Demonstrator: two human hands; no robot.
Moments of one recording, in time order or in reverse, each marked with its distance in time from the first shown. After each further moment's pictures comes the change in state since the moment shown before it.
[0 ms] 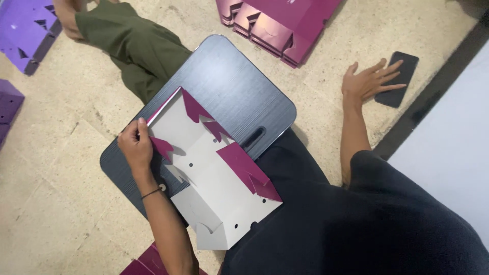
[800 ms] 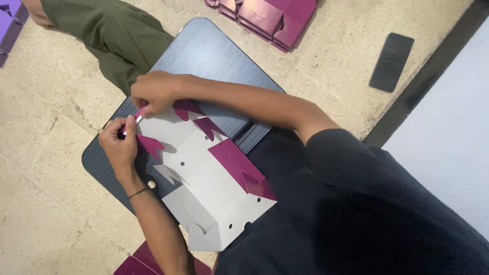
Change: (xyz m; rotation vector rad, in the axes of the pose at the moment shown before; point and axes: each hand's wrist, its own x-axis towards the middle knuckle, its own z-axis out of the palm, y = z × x) left_hand -0.007 -0.016 0.000 -0.117 -0.066 -0.023; right_hand -0.244 -0.366 -0.154 0.738 -0.944 -1.785
